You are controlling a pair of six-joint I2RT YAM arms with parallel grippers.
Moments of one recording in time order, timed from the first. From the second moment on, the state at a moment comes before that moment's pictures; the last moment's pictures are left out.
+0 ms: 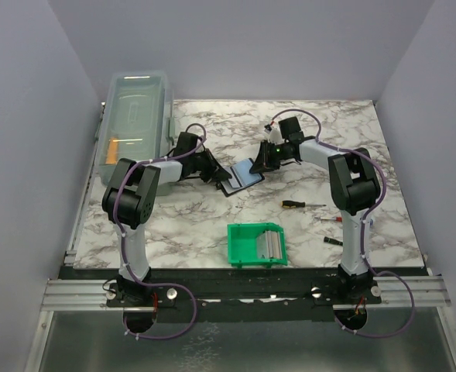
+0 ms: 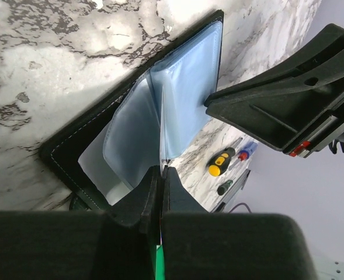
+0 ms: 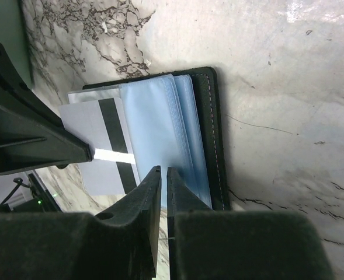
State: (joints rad) left arm -0.31 2.00 1.14 0.07 0.64 -0.94; right arm 0.31 2.17 1.49 -0.27 -0.67 0.38
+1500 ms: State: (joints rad) left arm -0.31 2.07 1.14 0.22 0.70 -1.04; right arm 0.31 2.20 1.52 -0.27 -0.69 0.36
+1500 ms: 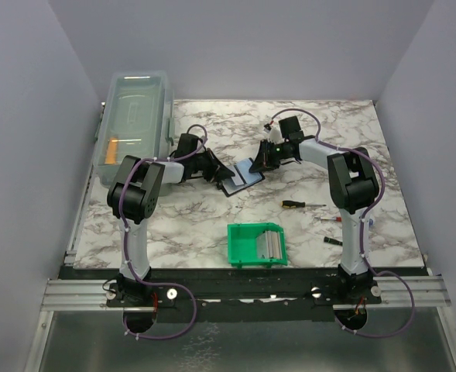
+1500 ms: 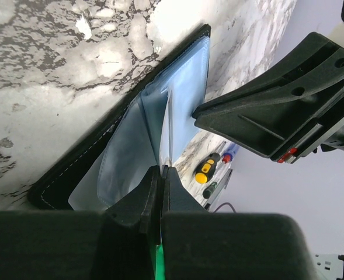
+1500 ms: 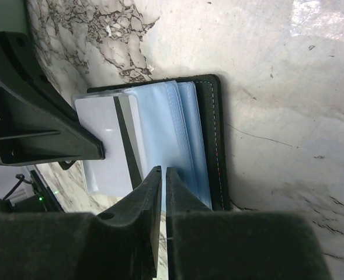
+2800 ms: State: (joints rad) left arm -0.41 1.97 1.10 0.15 0.34 -1.03; right arm 0.29 2.20 1.50 -0.26 -0.70 0.43
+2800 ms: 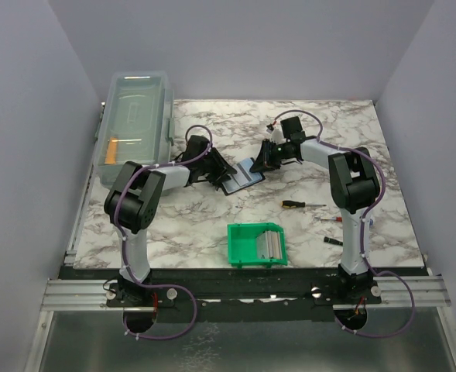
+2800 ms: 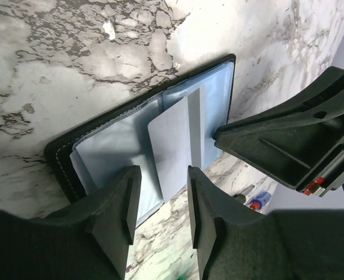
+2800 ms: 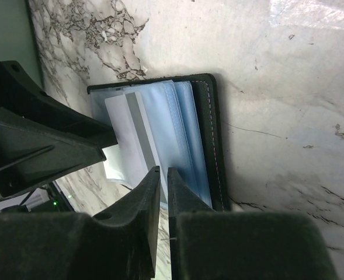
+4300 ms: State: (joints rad) left arm -0.49 2.07 1.27 0.08 0.35 -0.95; right arm 0.23 2.14 1.37 -0.20 -0.77 0.51
